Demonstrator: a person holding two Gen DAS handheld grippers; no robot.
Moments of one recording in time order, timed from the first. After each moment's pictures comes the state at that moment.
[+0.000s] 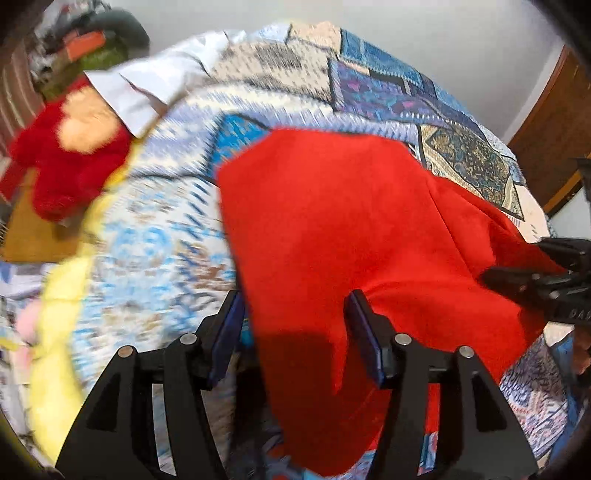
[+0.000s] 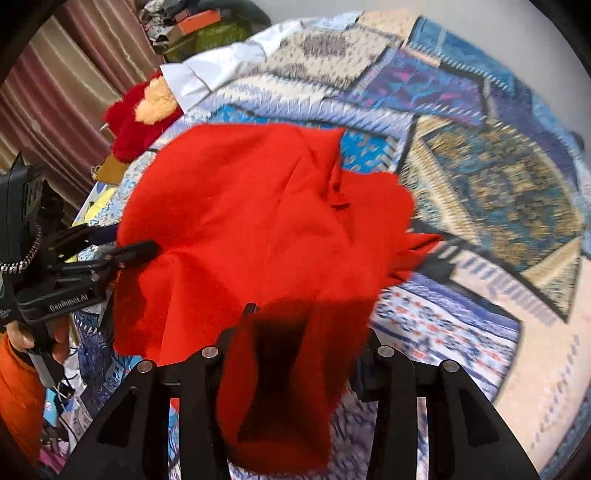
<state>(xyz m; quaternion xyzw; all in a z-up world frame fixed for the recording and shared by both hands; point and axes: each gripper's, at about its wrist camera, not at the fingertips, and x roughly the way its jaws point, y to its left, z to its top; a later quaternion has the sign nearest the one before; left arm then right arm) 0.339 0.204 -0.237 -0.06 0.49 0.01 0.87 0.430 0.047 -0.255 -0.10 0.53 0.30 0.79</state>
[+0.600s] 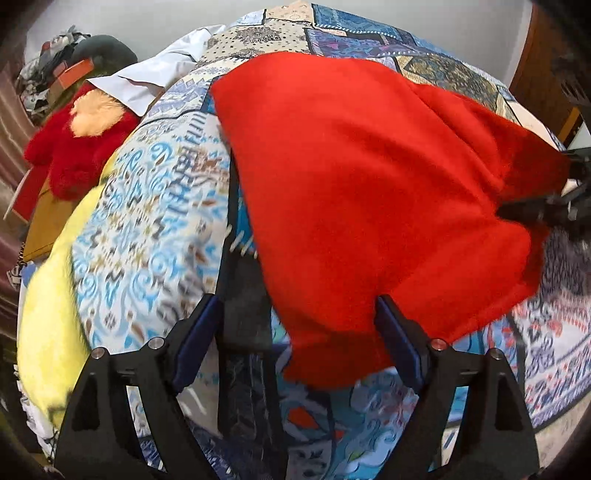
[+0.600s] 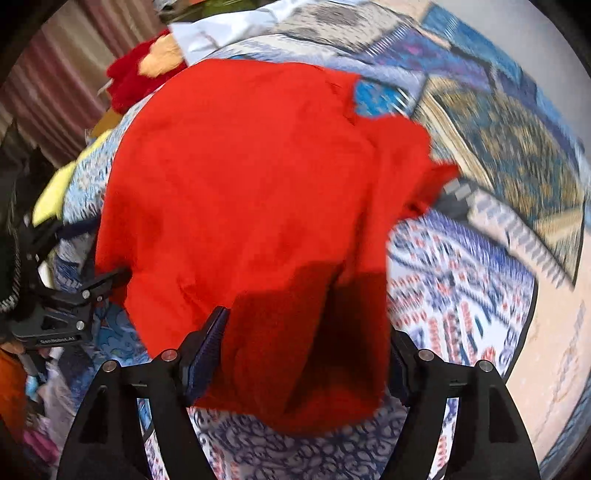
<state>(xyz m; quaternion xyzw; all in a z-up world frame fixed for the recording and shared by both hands) 0.280 0.183 -0.286 0.02 0.52 0.00 0.86 0.411 0.041 -0.297 -0.12 0.57 0.30 0.76</state>
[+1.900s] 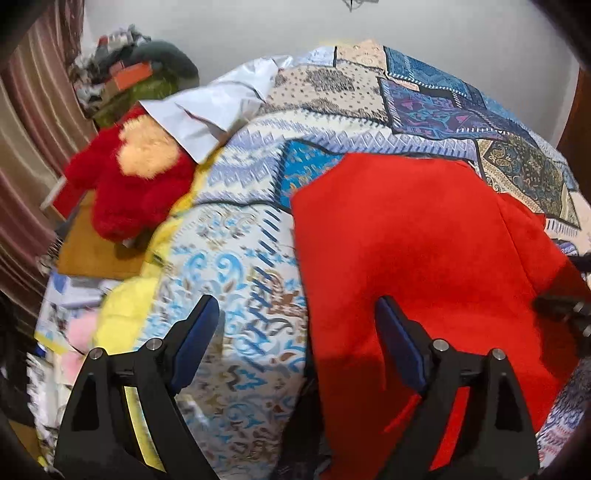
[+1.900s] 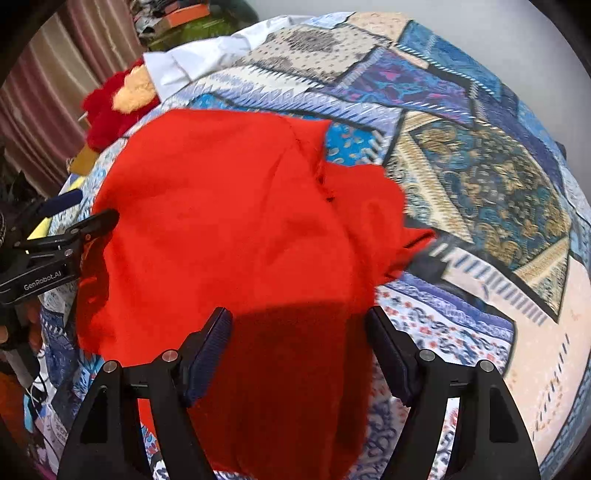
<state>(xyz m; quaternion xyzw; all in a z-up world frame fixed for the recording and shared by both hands) 0.349 0.212 -0.244 0.01 0.45 0.13 0.88 0.442 0.050 -0.279 -0.13 0.52 0.25 0.81</state>
